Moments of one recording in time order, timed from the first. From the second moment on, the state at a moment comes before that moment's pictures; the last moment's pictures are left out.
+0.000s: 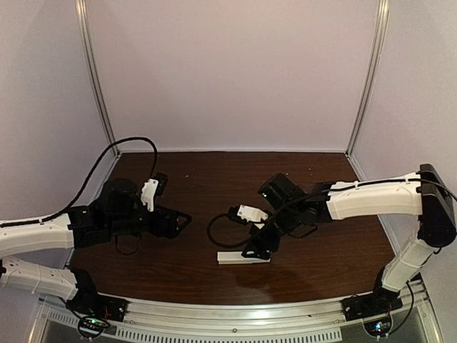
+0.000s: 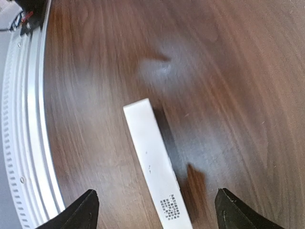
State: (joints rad) left arm -0.85 1.00 0.58 -0.07 -0.02 -0.43; right arm 0.96 1.60 1.06 -0.39 -0.27 -0.18
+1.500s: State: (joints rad) left arm -0.75 1.20 0.53 -0.01 0.15 -0.64; right arm 1.01 1.97 1.29 -0.51 -0.11 -0.36
